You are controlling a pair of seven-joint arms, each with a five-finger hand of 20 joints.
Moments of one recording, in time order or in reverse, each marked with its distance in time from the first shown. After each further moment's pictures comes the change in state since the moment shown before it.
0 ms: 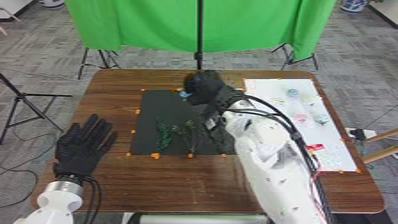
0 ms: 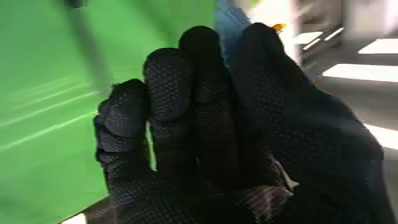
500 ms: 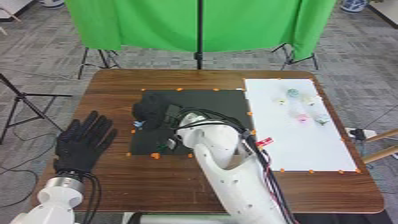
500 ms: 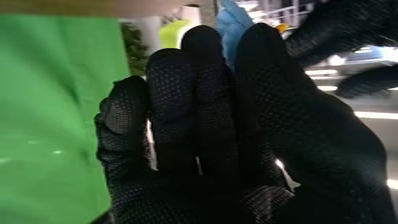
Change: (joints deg) left arm -1.4 1.5 0.6 0.6 0.0 0.3 0.9; right arm 2.5 -8.8 -7.6 11.5 -6.9 -1.2 -9.4
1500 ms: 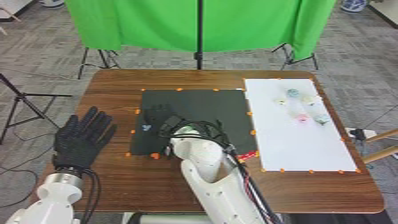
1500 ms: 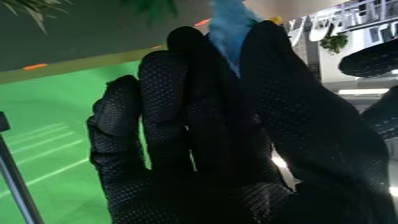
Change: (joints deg) left arm -1.2 0.8 0.1 -0.2 -0.8 0.2 0.3; right arm -2.7 -2.9 -2.2 6.8 0.0 5.6 16.6
